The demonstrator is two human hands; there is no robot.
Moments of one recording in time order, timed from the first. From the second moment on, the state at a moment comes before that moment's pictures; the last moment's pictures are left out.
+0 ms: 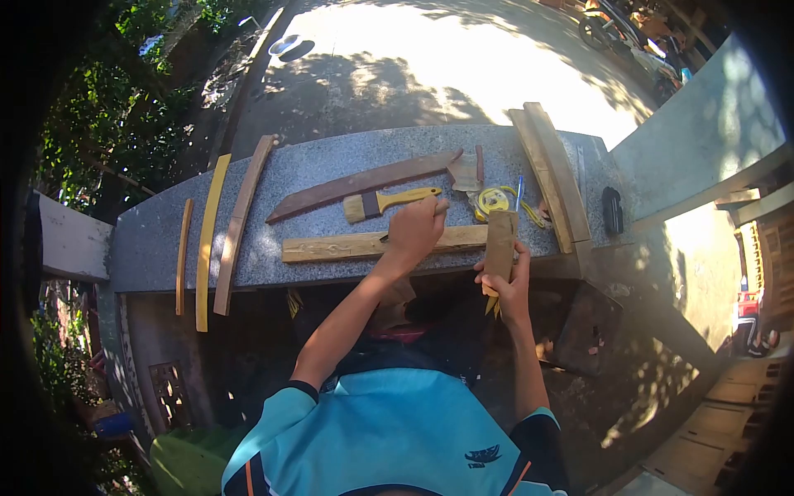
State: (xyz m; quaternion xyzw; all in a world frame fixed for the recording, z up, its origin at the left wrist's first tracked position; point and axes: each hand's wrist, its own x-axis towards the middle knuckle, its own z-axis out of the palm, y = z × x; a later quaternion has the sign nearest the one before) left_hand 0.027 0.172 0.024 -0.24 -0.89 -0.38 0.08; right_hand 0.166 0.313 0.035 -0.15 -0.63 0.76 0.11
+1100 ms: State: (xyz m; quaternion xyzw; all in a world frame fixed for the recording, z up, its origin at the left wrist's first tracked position) left_hand -0.005 0.167 0.031 -0.05 -0.88 -0.46 0.03; right_hand 0.044 0.293 0.071 -0.14 -0.66 0.68 0.29
